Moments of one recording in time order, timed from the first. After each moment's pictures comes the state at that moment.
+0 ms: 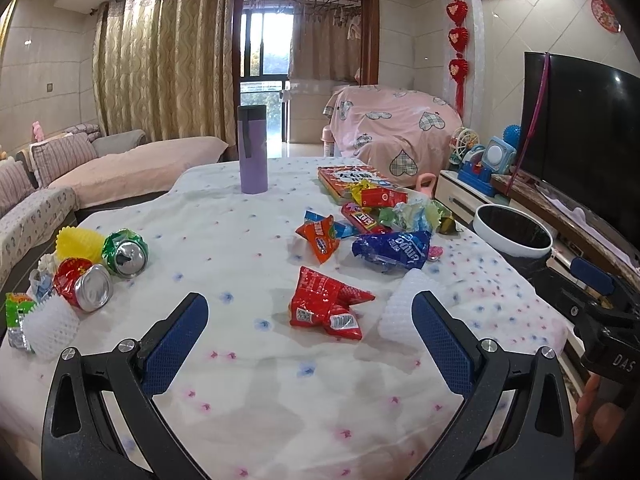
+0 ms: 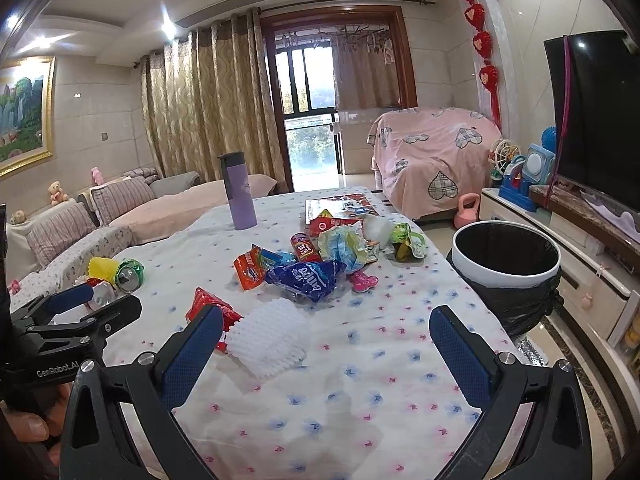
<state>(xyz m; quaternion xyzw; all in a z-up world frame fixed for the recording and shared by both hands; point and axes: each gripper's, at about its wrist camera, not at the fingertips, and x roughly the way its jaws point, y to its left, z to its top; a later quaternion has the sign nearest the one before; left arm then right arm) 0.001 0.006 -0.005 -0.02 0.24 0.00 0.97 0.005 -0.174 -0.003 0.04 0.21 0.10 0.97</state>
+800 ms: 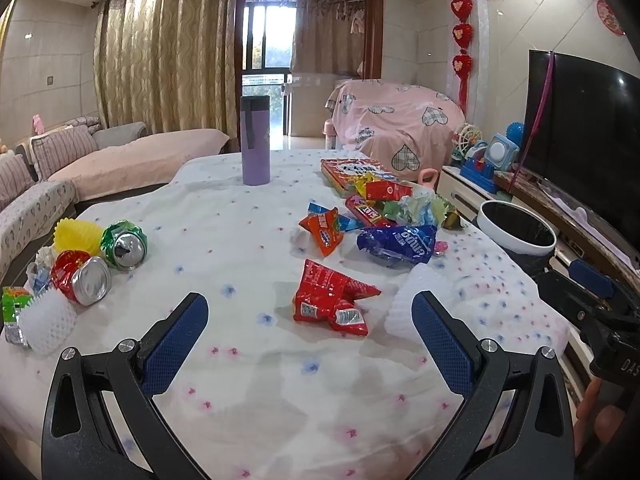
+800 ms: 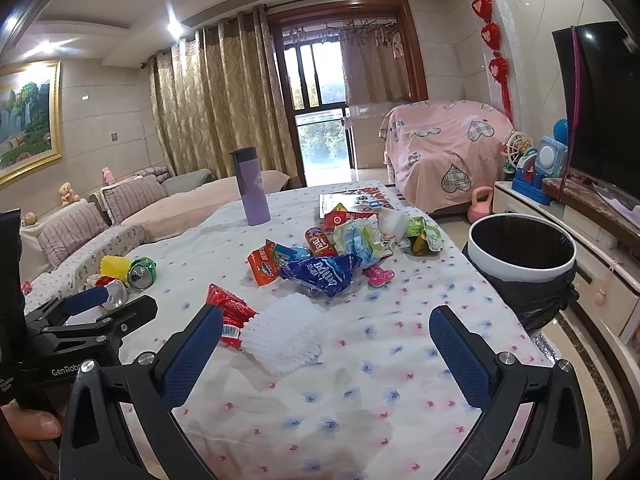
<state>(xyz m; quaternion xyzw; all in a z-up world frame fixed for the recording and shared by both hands) 0.007 0.009 -0.012 -0.03 0.25 0.00 0.97 0.008 -0.170 -0.008 0.05 0.22 0.13 0.97</state>
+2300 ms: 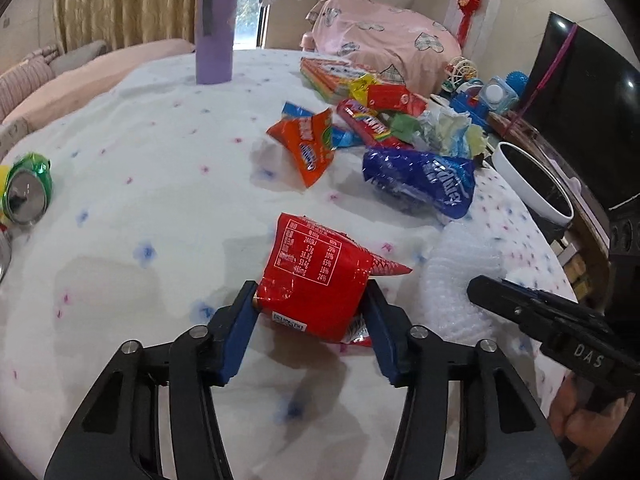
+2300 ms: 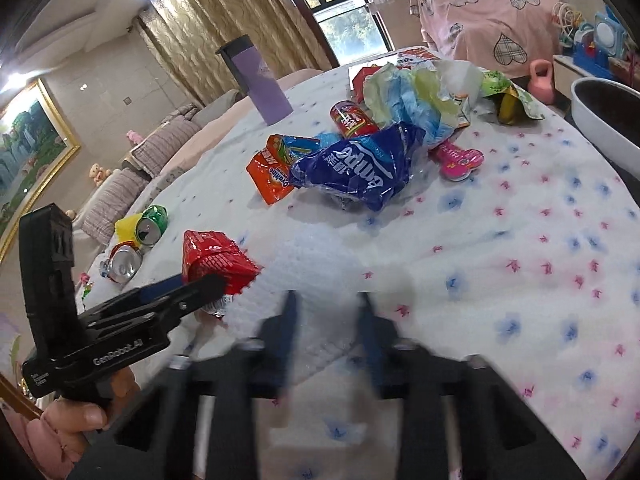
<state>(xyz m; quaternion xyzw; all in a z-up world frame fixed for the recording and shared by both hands) 0.114 0.012 -0.076 -0.06 0.41 -0.07 0.91 0.122 -0.152 -0.091 0.13 0.42 0.24 0.87</state>
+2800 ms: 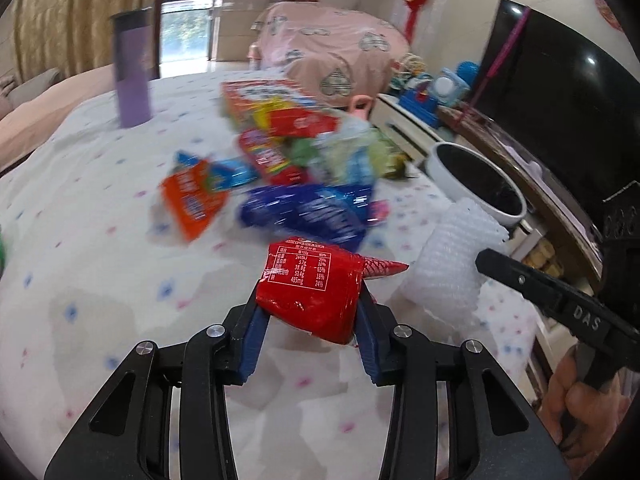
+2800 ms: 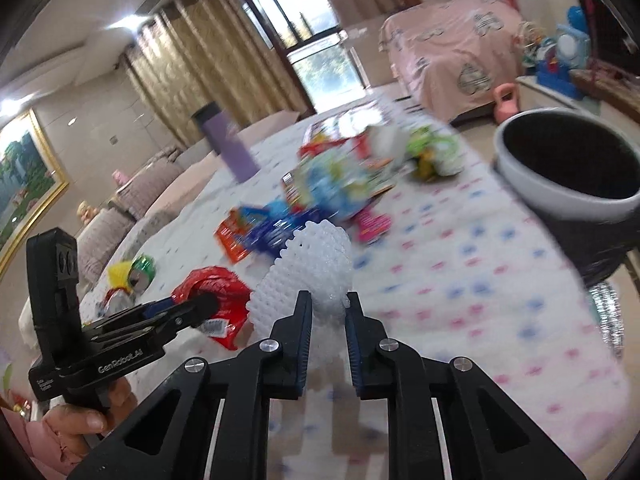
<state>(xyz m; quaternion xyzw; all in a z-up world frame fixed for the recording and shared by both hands) 0.133 -0.060 -0.043 -0.03 0.40 -0.15 0.91 0.111 -0.236 -0.052 0.16 0.36 0.18 0.90</state>
